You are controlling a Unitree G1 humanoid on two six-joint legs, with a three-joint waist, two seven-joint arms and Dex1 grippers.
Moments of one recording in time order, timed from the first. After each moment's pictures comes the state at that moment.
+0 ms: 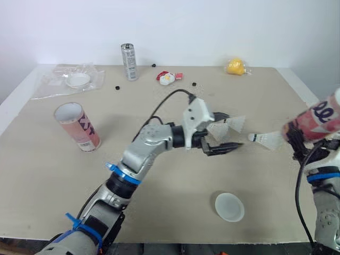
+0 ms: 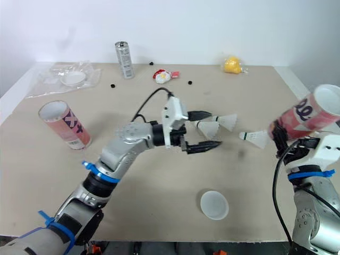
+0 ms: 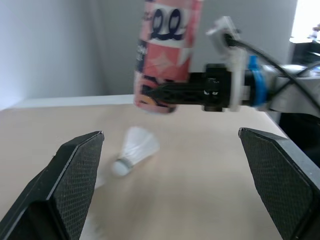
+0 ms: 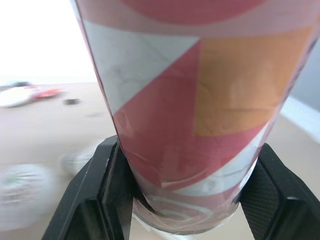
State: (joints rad) left arm -0.79 0.03 -0.37 0.09 -0.30 0.30 -0.85; right arm -0.02 -0.41 -0.68 -0.29 0.45 0.36 0.26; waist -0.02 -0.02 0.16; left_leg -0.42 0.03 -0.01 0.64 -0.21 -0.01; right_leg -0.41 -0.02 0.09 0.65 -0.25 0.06
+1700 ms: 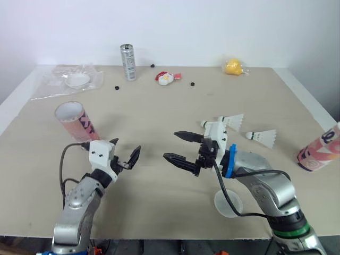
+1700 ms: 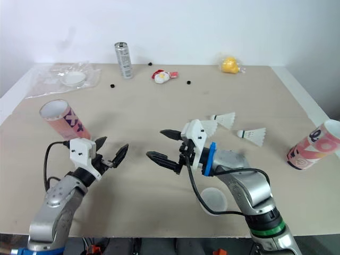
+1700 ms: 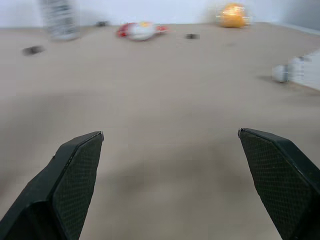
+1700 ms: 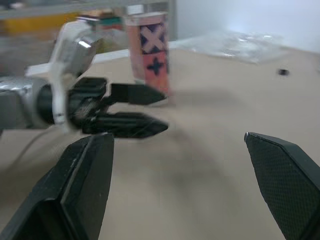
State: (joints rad) left arm 0.11 0.14 0.10 -0.51 -0.22 0.37 -0.29; right arm -0.39 -0.48 0.19 -0.32 0.55 0.46 0.77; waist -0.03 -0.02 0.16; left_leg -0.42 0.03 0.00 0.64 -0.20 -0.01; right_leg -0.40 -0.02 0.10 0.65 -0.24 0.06
